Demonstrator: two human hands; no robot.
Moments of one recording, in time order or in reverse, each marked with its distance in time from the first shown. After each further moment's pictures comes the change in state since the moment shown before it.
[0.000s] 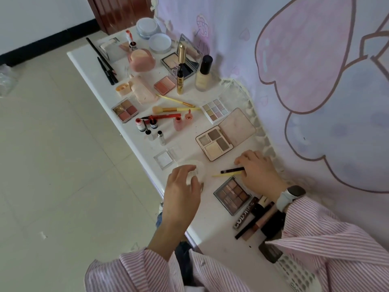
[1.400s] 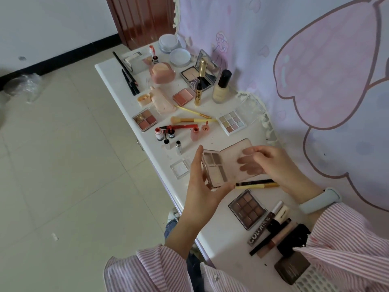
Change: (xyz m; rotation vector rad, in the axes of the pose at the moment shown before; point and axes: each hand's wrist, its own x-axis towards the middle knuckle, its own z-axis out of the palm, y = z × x) left_hand 0.017 0.016 -0.010 -0.619 -0.186 -0.016; right_hand 0.005 -0.033 -0.066 1.281 0.055 0.188
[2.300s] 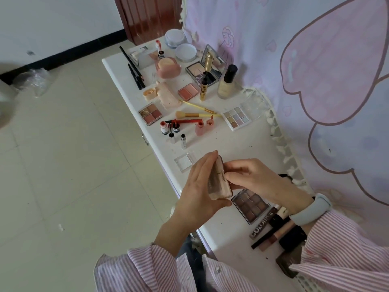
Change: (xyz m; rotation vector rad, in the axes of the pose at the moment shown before) left_hand -0.012 -0.009 -0.024 0.543 -0.126 0.320; right_hand -0.032 -0.009 0.036 -0.081 -0.435 -0.070
